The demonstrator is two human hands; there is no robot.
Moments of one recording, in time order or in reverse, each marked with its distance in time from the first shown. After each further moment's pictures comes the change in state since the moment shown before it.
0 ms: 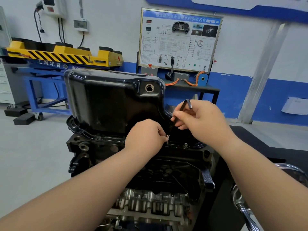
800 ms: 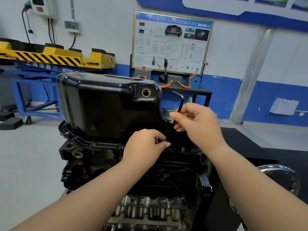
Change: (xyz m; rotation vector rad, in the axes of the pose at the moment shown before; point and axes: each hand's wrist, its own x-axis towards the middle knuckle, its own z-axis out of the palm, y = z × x) left_hand -0.006 -0.013 0.014 -0.153 0.089 0.132; right_hand 0.002 0.014 0.012 0.084 0.197 0.029
